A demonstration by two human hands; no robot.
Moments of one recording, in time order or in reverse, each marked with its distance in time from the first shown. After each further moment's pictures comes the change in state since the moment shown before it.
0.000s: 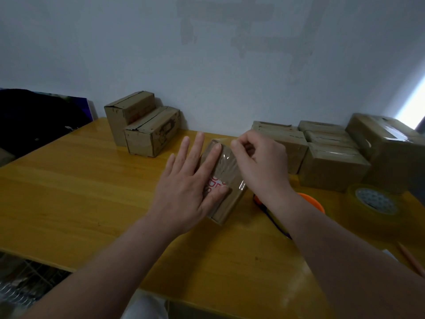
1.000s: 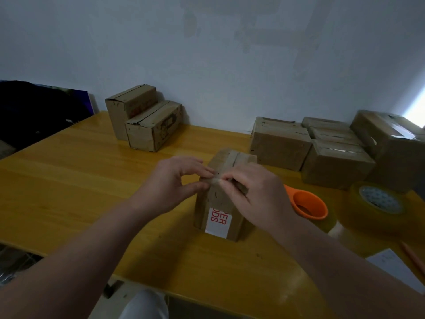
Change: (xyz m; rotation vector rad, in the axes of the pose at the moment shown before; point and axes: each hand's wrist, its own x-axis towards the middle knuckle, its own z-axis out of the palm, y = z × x) left_hand 0.006 -0.031 -0.014 -0.594 -0.028 0.041; right_hand -0.042 0.024 0.006 -0.099 -0.184 -0.445
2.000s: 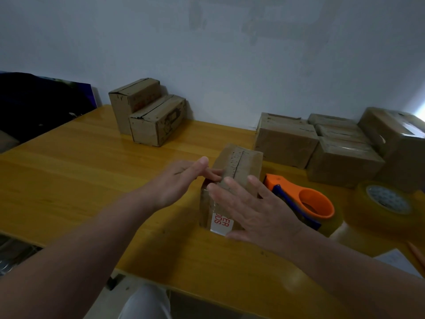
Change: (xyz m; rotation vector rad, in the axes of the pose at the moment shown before) left_hand 0.001 -0.006 0.004 -0.353 -0.252 -0.315; right_hand -0.034 0.019 0.010 -1.020 -0.540 -0.430
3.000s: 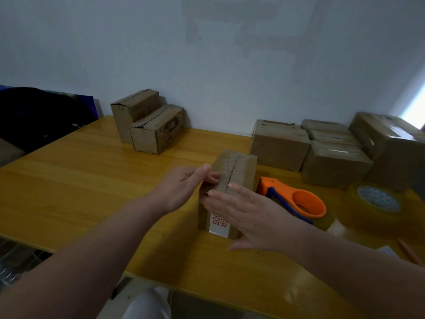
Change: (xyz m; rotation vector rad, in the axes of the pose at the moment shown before) left_hand 0.001 0.006 0.013 -0.017 0.099 -0.002; right_hand -0.001 0.003 -0.008 0.037 0.021 -0.192
